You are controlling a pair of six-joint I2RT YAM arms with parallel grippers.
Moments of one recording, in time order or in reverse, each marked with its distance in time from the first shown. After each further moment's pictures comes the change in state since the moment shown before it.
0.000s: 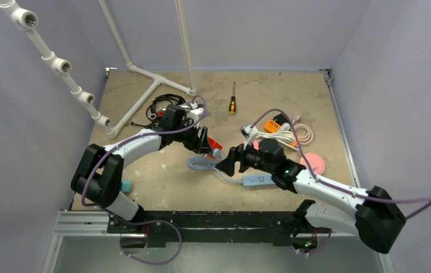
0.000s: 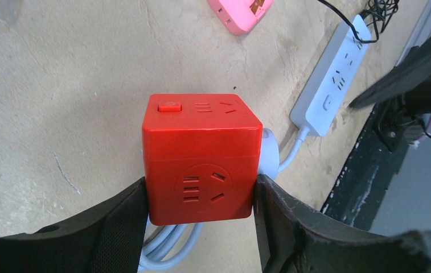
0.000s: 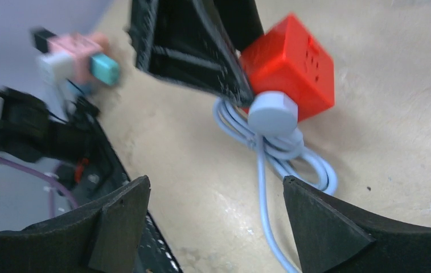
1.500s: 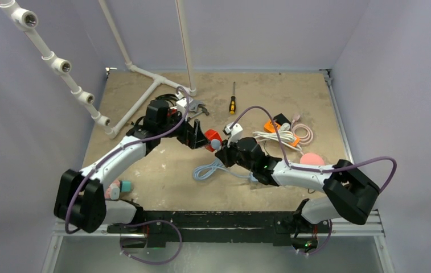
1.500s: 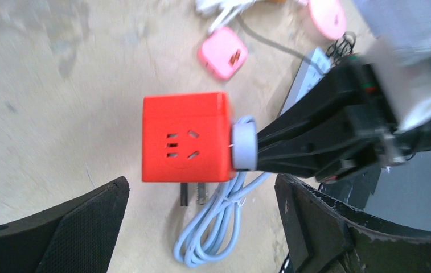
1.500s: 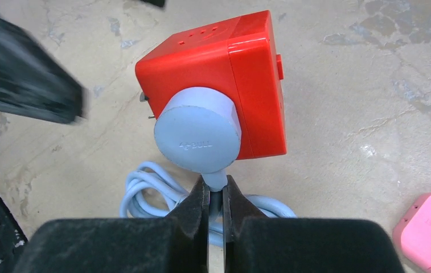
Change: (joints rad) left arm 0.056 -0.183 -0.027 0.027 0.018 -0.037; right arm 0.102 0.307 0.096 0.155 0.304 -0.159
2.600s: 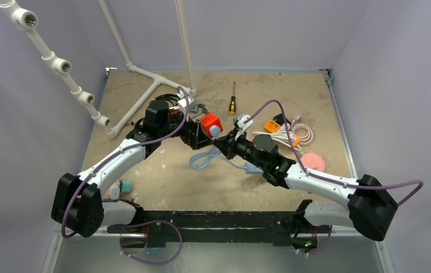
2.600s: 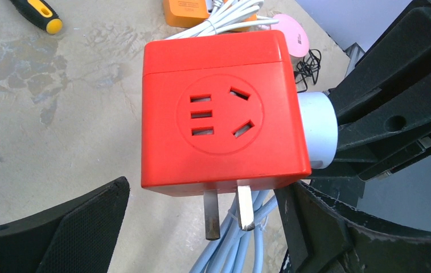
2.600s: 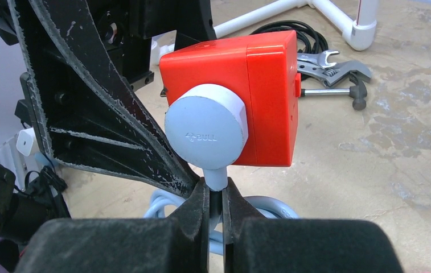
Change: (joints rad) left arm -0.033 -0.095 -0.030 0.138 0.049 -0.027; right arm -0.008 -0.204 0.011 0.104 -0.077 -0.025
